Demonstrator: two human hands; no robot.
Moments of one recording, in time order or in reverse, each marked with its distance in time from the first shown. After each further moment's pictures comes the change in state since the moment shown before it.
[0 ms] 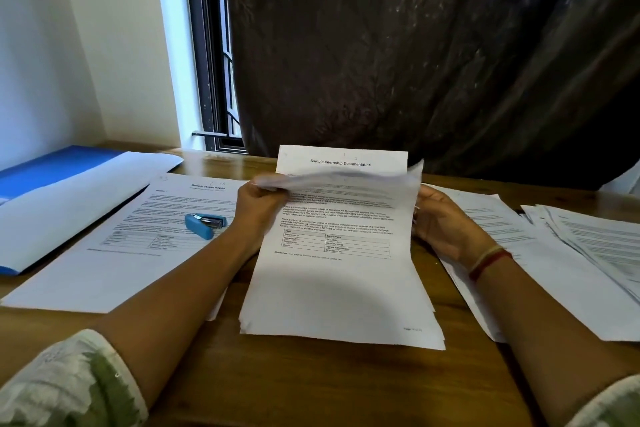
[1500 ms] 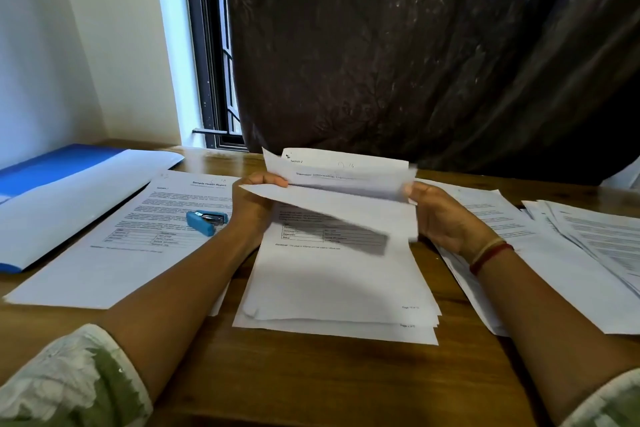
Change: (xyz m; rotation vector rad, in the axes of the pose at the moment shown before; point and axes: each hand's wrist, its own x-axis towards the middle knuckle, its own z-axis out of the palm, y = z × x) left_hand -0.001 0.007 0.004 -0.099 0.109 -0.019; right_hand -0.002 -0.010 0.006 0.002 -0.115 0.071
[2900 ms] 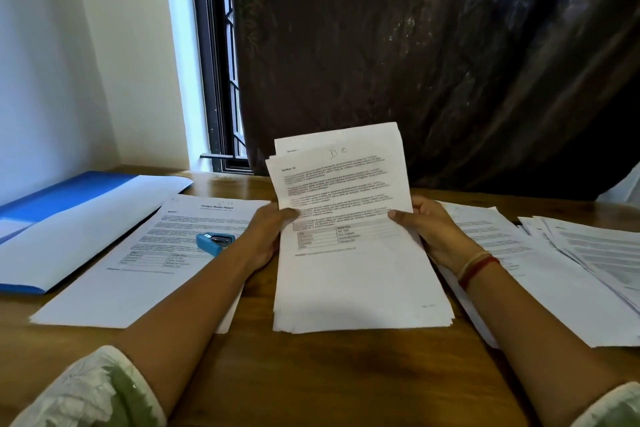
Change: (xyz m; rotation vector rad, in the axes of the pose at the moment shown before) left_hand -0.013 0.010 -0.002 -0.002 -0.225 -0.274; right_hand 0.008 0.002 0.005 -0.068 0.256 -0.027
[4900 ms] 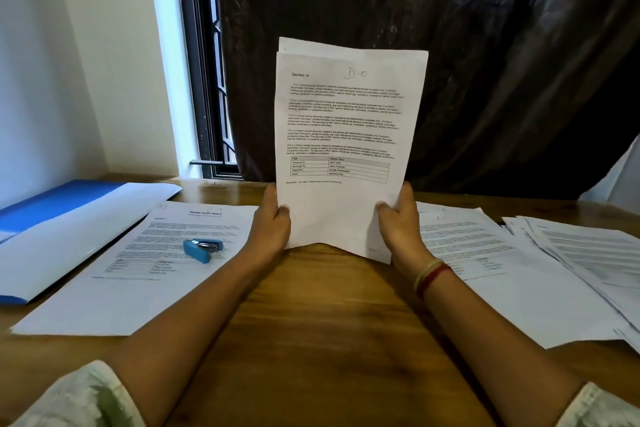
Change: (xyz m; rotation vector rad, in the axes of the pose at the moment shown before) left_hand -0.017 0.006 0.034 0.496 0.162 0.412; right_hand -0.026 -0.026 0.052 -0.209 0.385 -0.148
